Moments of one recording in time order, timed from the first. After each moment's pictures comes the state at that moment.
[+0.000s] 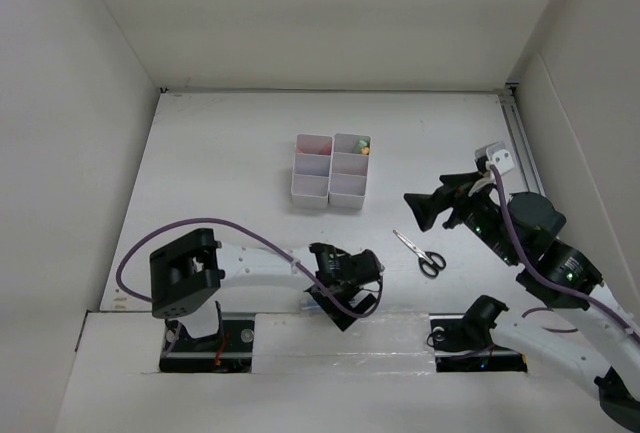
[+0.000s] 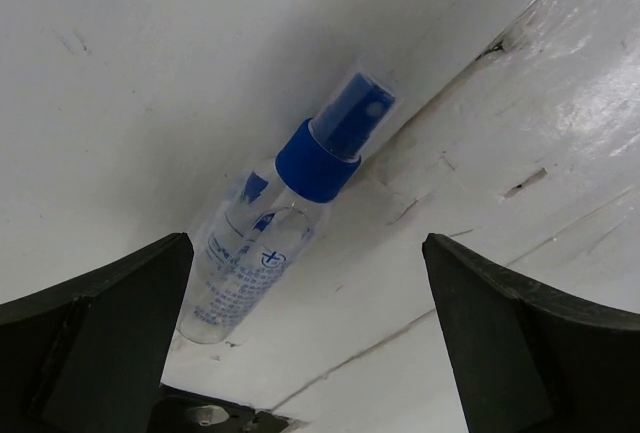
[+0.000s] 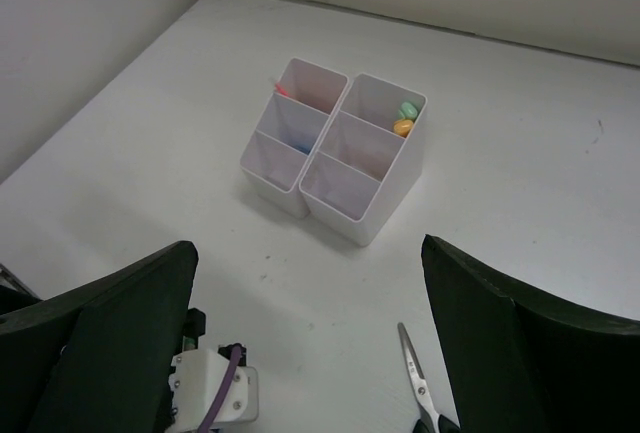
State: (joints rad) left arm -1.35 1.60 0.99 -0.76 -0.03 -0.46; right arm 0.77 0.61 0.97 -0.46 0.22 0.21
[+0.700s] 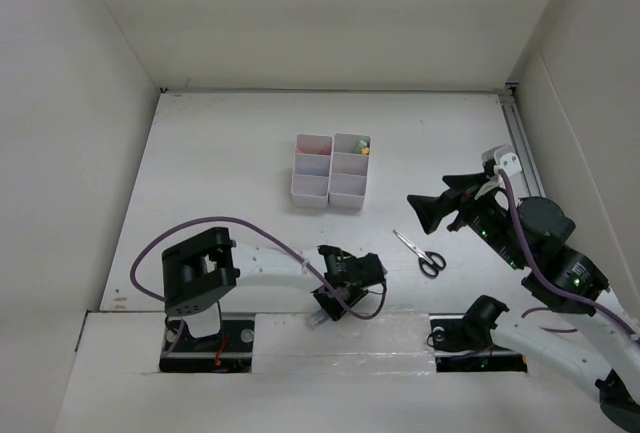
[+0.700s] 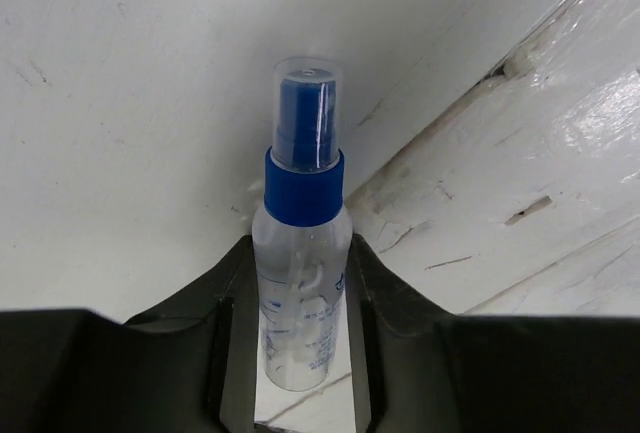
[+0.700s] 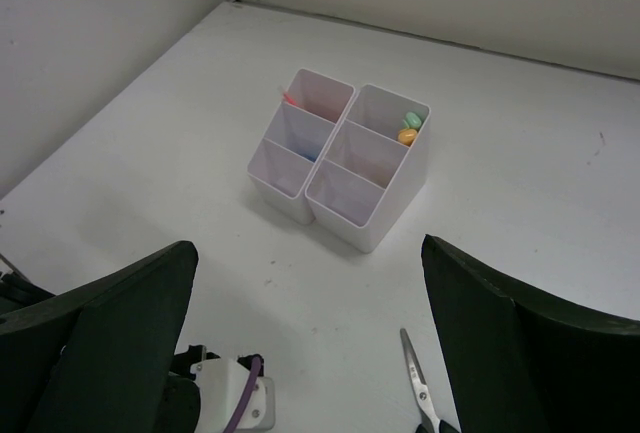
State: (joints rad) left arm -1.35 1.69 1.00 -0.73 -0.02 -0.46; right arm 0.77 0.57 0.97 -0.46 0.20 0.20
